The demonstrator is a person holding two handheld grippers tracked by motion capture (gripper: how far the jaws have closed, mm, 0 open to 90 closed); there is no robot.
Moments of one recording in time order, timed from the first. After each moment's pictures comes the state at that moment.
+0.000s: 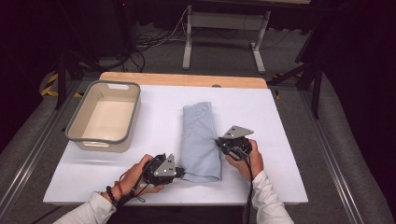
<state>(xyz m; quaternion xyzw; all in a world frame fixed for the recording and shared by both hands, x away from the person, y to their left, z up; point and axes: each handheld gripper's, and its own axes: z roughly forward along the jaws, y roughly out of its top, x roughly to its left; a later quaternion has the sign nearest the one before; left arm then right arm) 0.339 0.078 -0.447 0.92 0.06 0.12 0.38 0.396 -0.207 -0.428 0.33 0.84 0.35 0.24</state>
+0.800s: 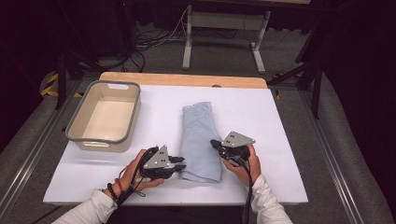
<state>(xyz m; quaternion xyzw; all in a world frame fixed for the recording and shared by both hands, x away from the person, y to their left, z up) 0.352 0.088 -0.443 0.87 0.08 0.11 0.47 0.377 -0.200 -0.427 0.26 0.83 0.42 0.25</state>
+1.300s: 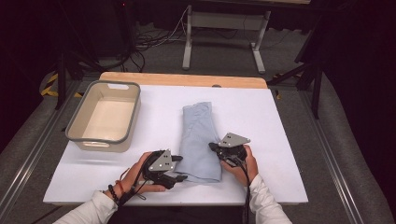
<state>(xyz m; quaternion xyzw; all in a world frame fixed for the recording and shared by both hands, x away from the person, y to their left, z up) 0.349 0.081 -0.455 0.89 0.09 0.11 0.43 0.386 -0.196 -0.449 0.28 0.84 0.40 0.23</state>
